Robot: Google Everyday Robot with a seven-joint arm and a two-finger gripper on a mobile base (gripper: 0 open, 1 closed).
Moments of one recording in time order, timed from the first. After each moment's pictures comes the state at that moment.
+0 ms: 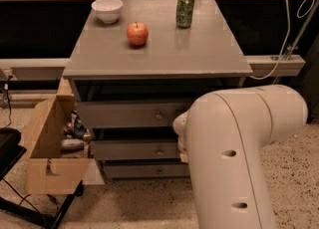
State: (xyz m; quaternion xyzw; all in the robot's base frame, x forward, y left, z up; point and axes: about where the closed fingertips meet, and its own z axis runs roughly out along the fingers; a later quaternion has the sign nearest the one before) arm 0.629 -0.126 0.388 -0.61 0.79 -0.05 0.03
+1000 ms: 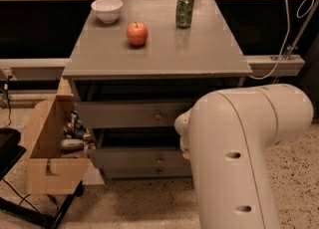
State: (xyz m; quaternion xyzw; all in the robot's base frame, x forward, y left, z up) arm 0.626 -0.128 0.400 -0.60 0.79 -0.05 0.03
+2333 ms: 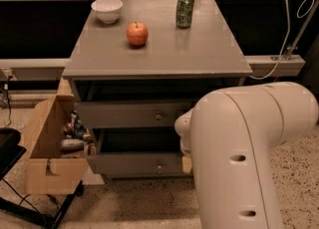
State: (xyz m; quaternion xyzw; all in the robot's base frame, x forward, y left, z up) arm 0.610 -0.132 0.407 -0.60 0.80 -0.05 0.02
